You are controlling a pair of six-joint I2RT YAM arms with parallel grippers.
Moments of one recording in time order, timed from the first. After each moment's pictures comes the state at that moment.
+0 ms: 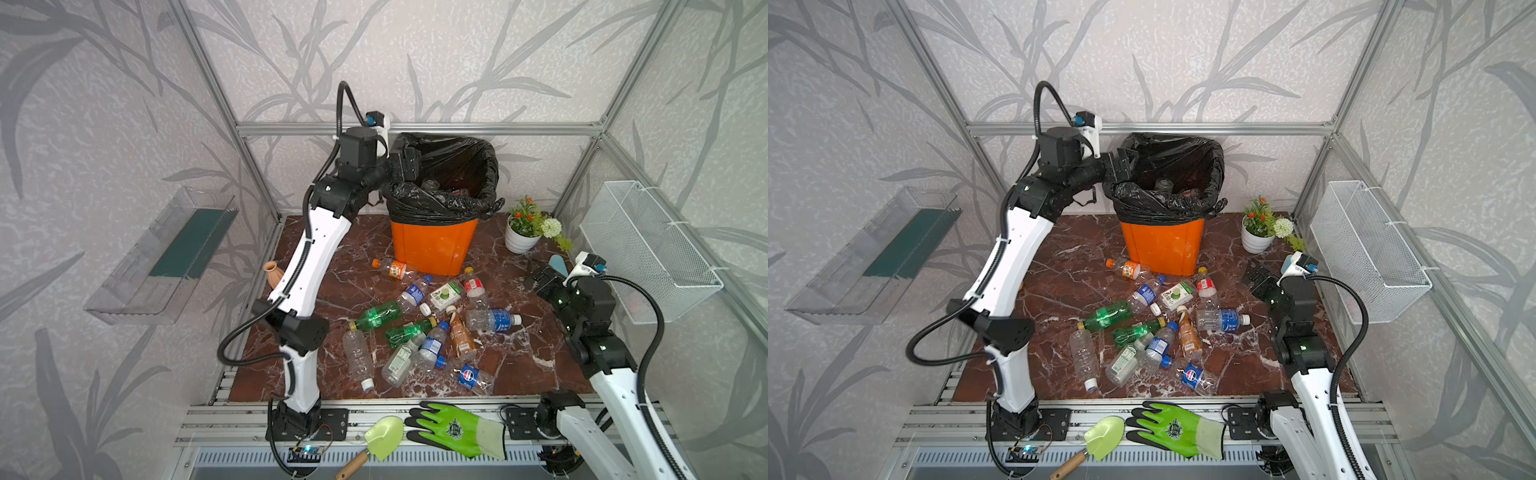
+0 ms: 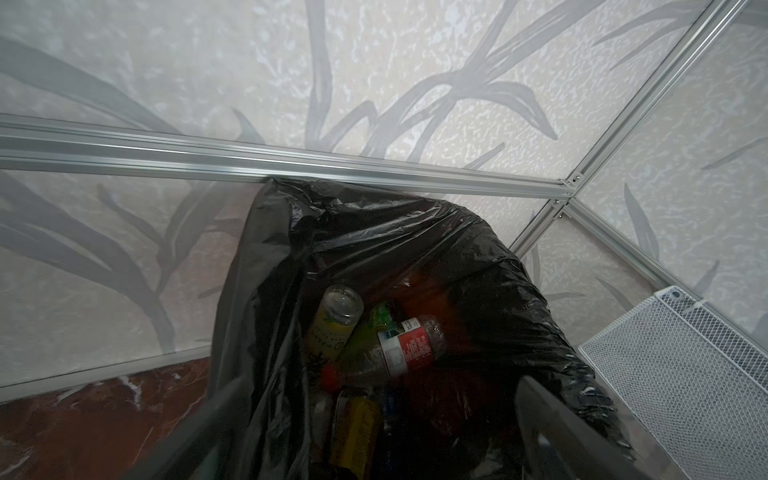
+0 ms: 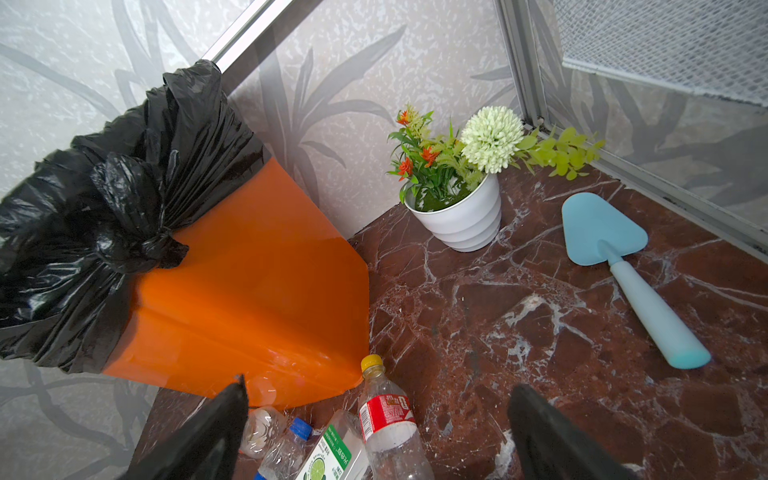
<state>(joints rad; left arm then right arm) -0.43 1.82 2.26 -0.65 0.05 -0.31 0.05 0.69 0.66 -0.24 0.06 0.64</state>
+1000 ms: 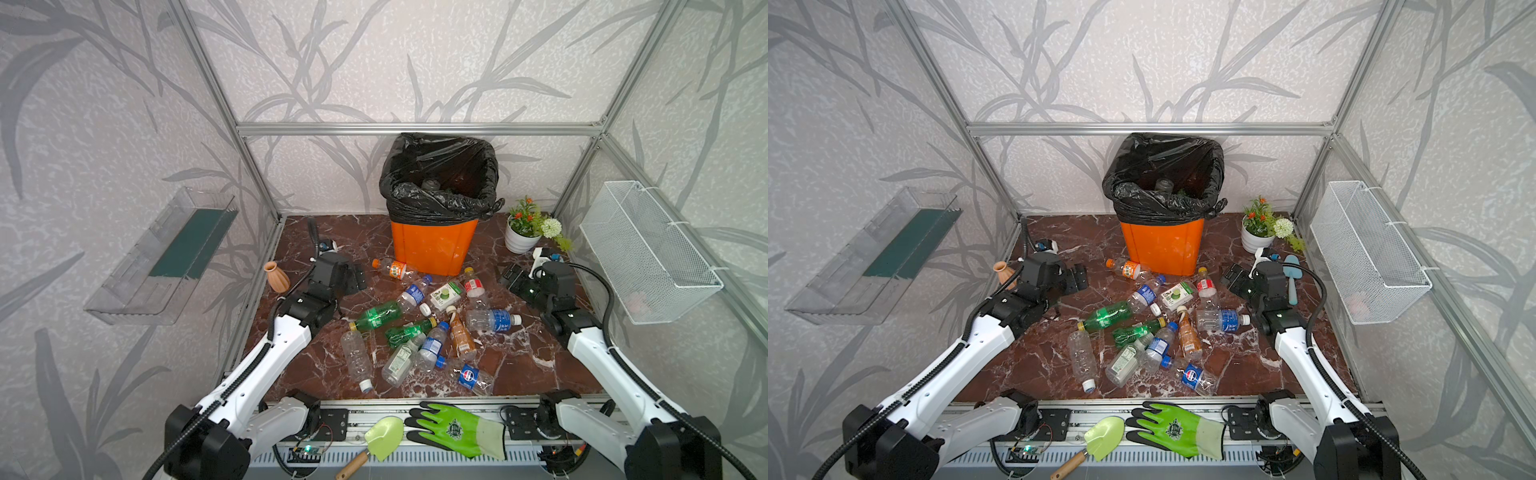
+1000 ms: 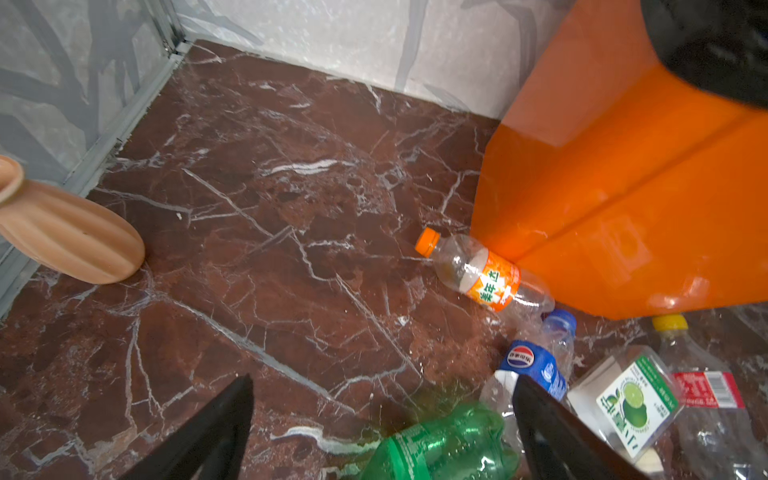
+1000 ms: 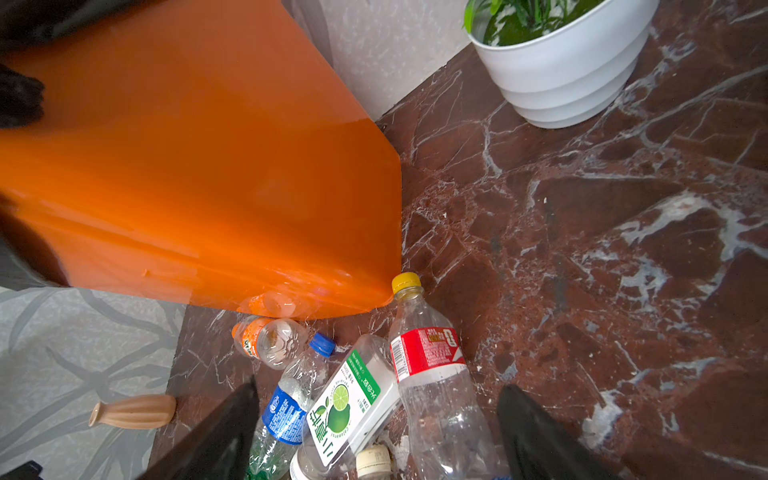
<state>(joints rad) -0.40 1.09 0.90 -0.51 -0.31 -0.50 0.13 1.02 0.66 -0.10 -0.15 0.70</state>
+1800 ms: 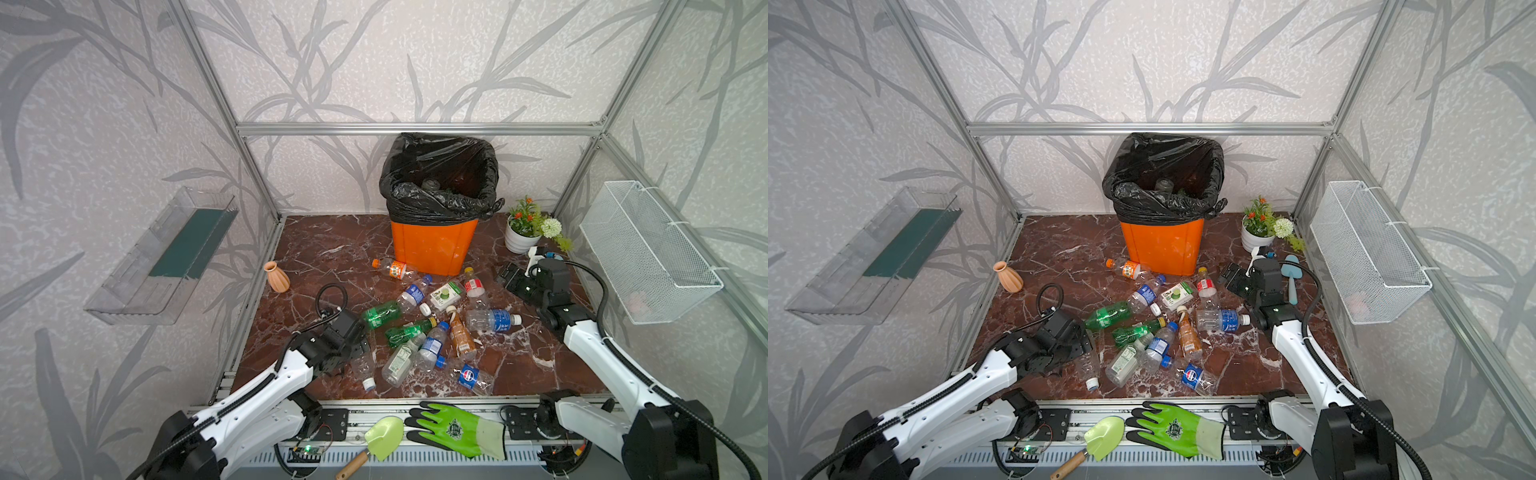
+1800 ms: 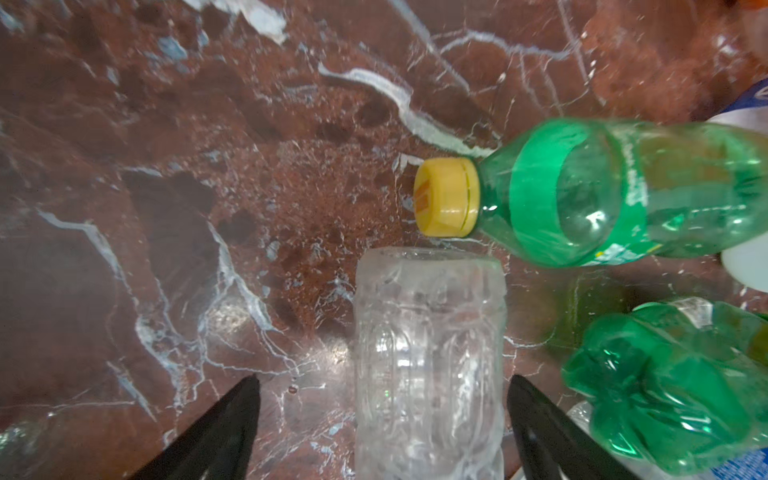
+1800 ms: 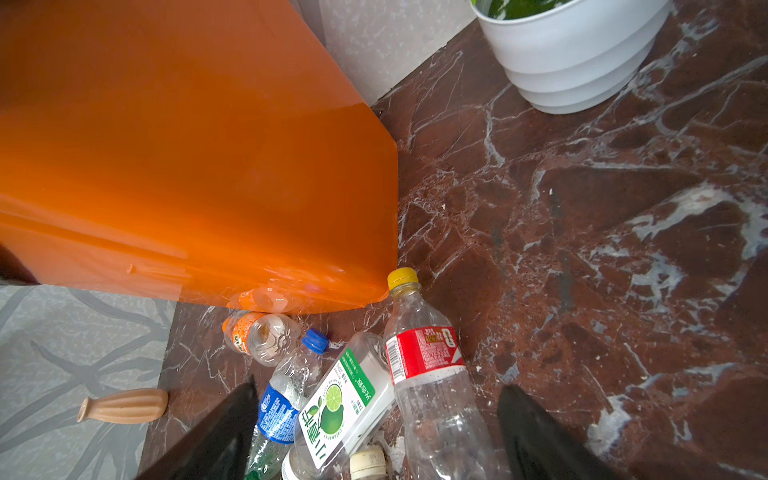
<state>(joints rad) -0.63 0.95 0.52 -0.78 -0.20 -1.06 0.13 1.09 0.67 -0.09 -0.17 0.68</state>
